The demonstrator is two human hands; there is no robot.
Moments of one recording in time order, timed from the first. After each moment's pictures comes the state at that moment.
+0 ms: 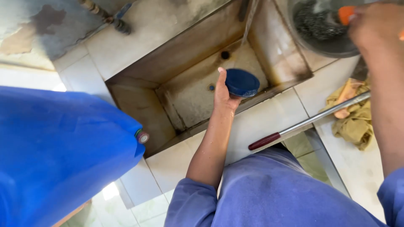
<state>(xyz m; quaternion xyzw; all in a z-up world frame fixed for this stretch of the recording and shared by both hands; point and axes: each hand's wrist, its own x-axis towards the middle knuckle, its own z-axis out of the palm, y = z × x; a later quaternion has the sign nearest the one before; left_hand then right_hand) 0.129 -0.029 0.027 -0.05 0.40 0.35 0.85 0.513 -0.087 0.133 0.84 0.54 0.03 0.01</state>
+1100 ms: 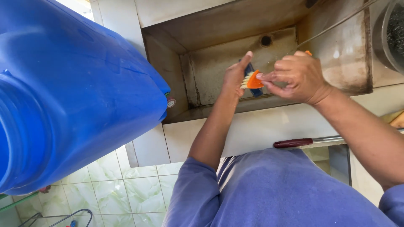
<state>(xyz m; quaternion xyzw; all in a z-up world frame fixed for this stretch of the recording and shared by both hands) 0.030 0.002 0.039 0.11 0.52 0.39 0.75 0.218 -0.043 0.198 0.44 0.86 -0.06 -0.24</state>
